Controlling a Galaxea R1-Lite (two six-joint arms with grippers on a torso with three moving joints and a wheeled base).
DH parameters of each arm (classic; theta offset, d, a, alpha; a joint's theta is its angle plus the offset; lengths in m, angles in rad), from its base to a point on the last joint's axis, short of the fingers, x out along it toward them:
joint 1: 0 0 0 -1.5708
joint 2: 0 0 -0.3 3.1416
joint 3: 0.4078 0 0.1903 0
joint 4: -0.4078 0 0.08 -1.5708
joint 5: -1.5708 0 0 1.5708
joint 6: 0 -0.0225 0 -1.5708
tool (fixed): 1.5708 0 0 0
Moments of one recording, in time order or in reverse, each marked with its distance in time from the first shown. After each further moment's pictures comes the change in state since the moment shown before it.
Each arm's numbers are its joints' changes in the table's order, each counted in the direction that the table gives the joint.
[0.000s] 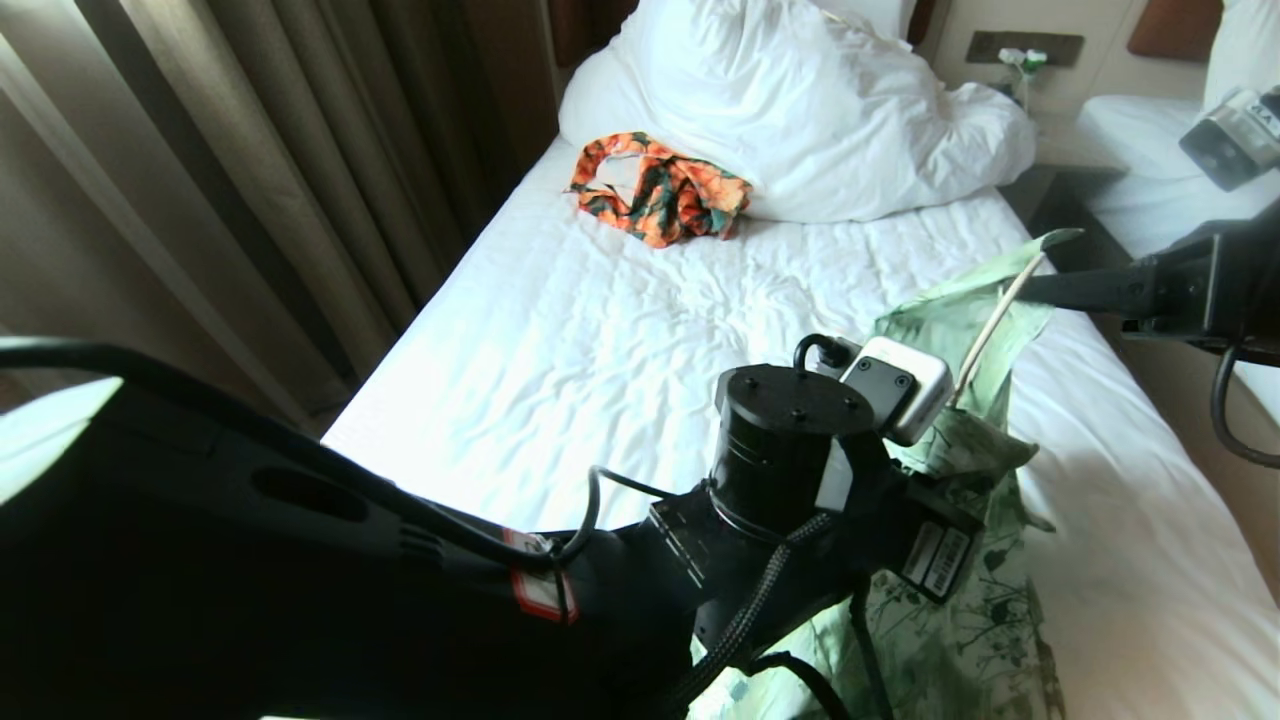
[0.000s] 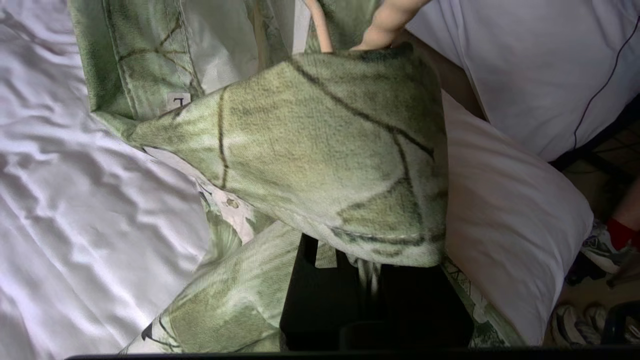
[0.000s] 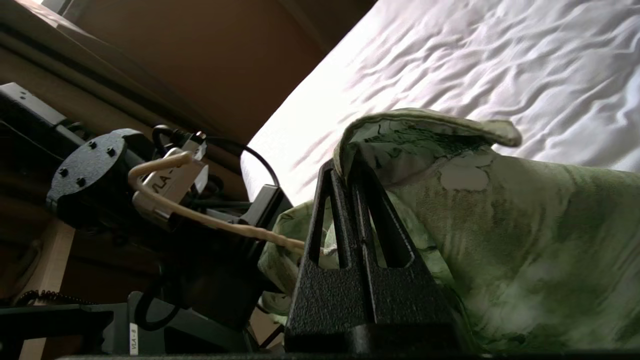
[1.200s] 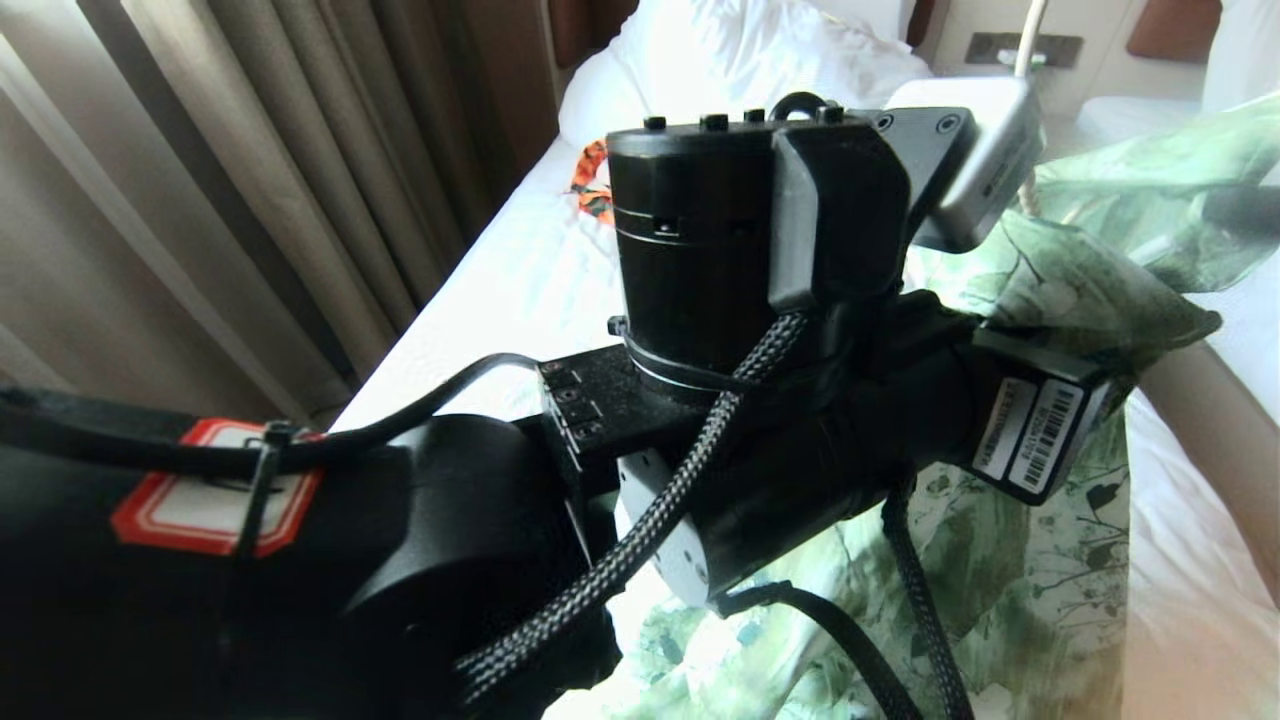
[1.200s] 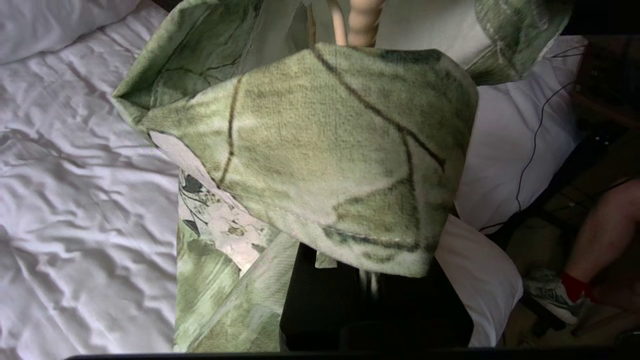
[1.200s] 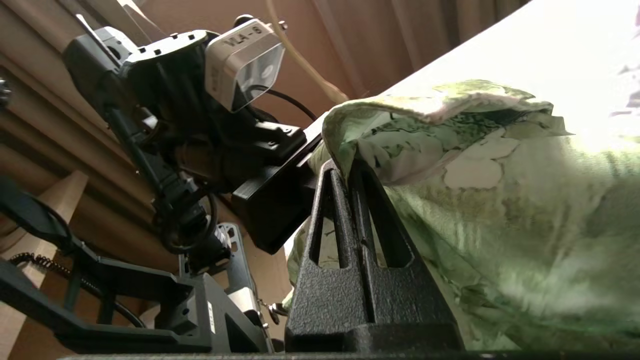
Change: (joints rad) left arm -0.062 -0.182 0.143 -0.159 0.002 -0.014; right arm 0.049 -0.312 -0.044 -0.007 0.024 -0.039
